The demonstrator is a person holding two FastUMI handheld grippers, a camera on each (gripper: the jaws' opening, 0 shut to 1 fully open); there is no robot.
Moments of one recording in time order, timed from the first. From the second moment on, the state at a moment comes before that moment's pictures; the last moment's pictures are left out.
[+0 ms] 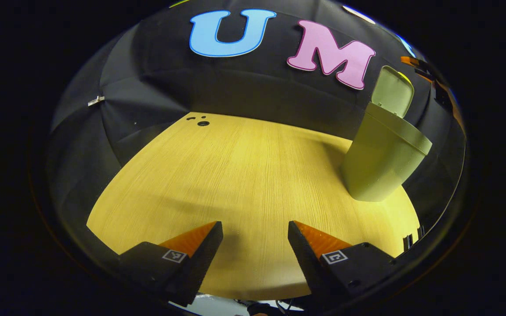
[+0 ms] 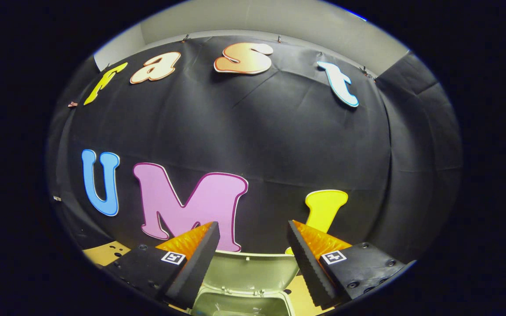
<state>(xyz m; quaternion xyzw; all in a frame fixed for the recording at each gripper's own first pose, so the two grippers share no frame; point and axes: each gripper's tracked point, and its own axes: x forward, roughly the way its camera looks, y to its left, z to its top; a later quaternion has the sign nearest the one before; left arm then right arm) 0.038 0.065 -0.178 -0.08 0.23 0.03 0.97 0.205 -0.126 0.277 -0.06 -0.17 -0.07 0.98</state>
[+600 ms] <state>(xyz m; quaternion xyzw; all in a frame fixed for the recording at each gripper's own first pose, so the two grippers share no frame) 0.009 0.059 -0.181 -0.08 0.23 0.07 0.97 0.281 -0.140 0.220 0.00 -0.06 -0.07 1.00</state>
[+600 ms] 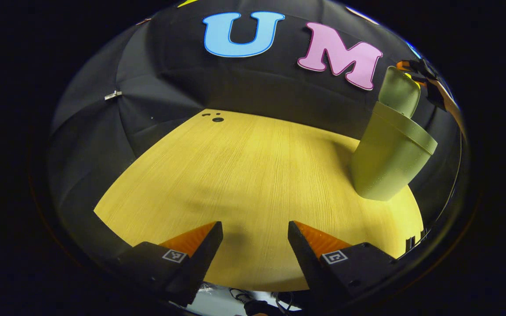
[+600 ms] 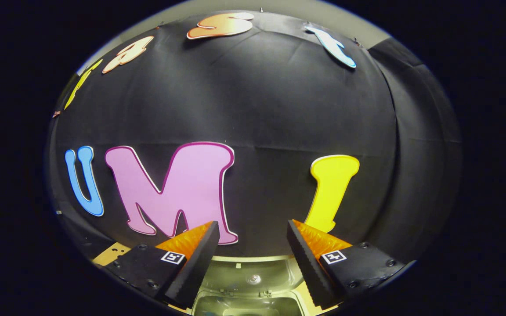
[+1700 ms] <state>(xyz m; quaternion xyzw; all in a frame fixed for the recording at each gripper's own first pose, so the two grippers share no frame) 0.010 0.018 -0.164 -0.07 0.22 -0.02 0.97 0.168 -0.131 0.092 0.01 0.04 -0.06 1.00</state>
